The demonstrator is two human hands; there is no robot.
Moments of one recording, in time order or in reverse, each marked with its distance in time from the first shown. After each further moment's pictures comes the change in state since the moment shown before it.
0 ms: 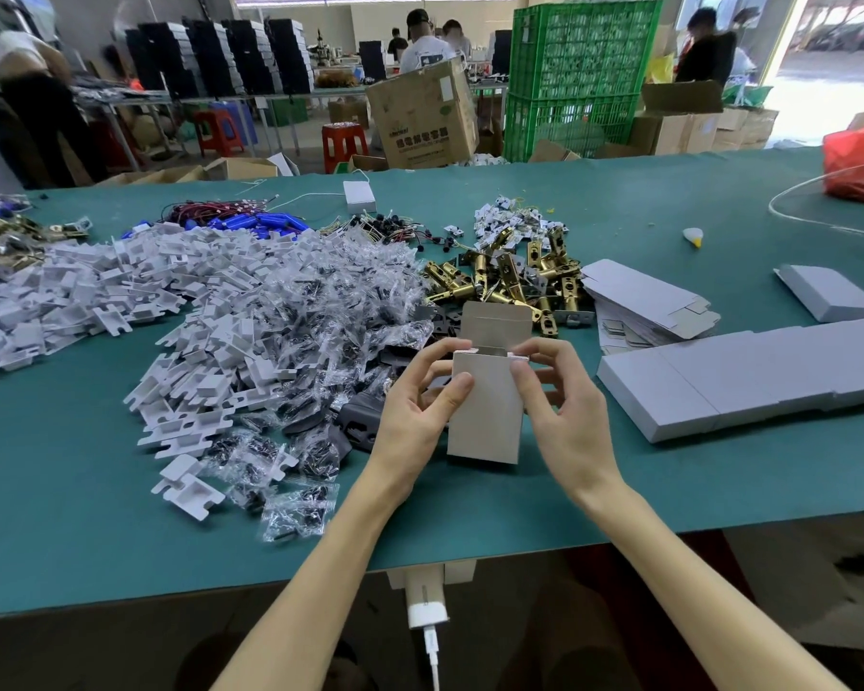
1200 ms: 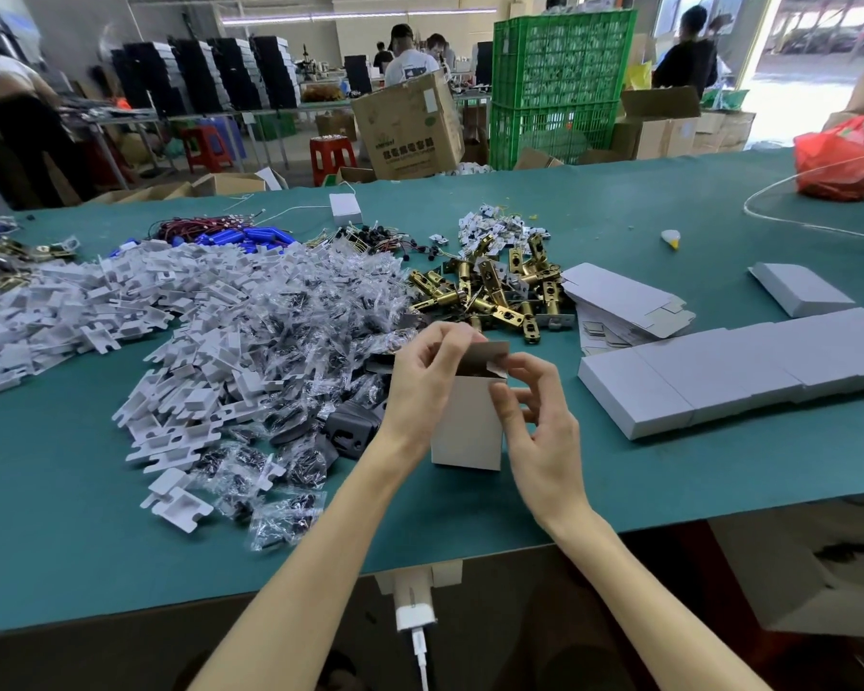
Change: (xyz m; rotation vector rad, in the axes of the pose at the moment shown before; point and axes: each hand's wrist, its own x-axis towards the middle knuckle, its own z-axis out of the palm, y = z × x) left_hand 0.024 0.039 0.034 0.073 0.051 -0.024; right_hand -0.023 0.000 0.009 0.006 0.083 -0.092
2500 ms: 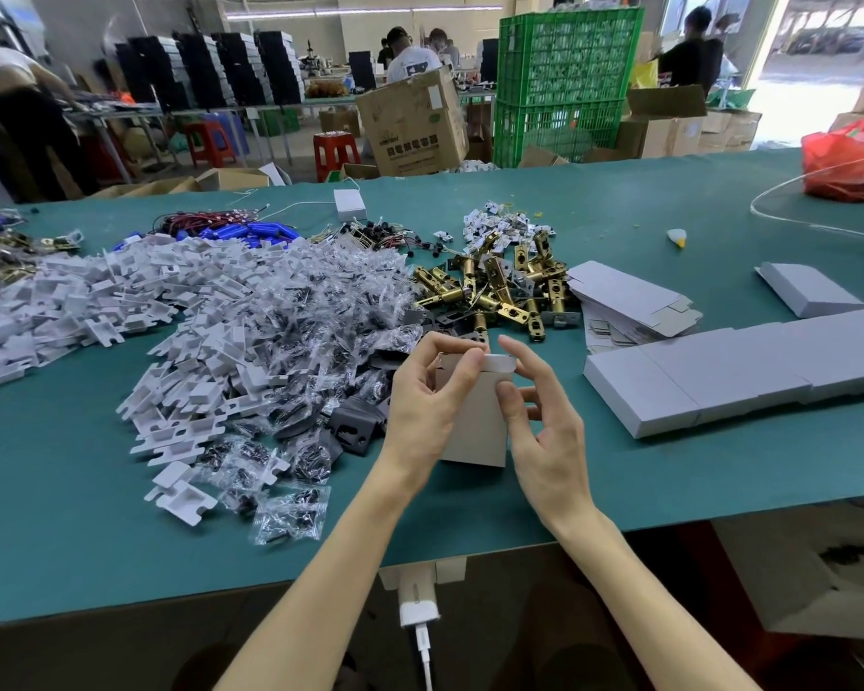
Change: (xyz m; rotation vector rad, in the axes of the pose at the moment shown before) left_hand -0.018 -0.018 -0.006 -0.057 0.024 0.085; right_hand -0.002 0.006 0.000 -0.013 -0.012 -0.043
